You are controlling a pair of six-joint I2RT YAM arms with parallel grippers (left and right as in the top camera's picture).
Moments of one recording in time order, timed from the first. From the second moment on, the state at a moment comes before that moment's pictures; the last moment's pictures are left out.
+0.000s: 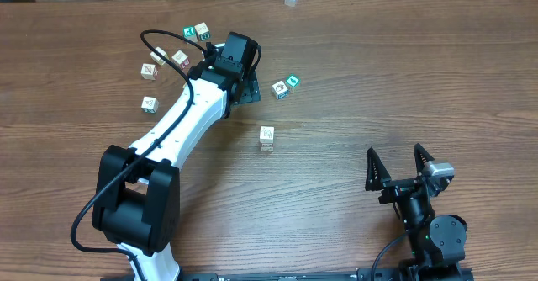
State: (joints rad) left arm -0.38 1.90 1.45 -0.72 -0.30 -0.55; right arm 0.13 0.01 0.02 -0.03 -0.03 0.23
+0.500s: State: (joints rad) left arm -0.38 1.90 1.45 -0.69 -0.30 -0.55; right arm 0.13 0.01 0.02 -0.04 -0.03 0.23
